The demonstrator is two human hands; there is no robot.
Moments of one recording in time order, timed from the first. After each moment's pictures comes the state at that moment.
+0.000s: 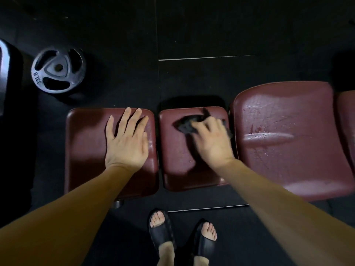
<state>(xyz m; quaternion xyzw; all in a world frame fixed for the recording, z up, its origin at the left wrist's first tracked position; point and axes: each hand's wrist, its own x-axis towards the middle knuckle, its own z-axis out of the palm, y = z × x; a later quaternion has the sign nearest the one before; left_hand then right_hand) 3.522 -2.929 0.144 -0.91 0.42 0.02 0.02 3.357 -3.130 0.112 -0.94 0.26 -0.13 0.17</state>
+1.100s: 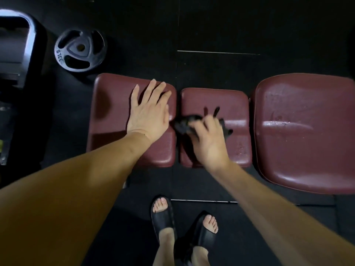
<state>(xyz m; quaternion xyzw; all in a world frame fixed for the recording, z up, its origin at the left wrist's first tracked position) 3.520 -2.926 0.150 -0.91 0.41 0.02 0.00 3.353 -3.042 0.129 -0.94 0.22 -0.15 0.21</state>
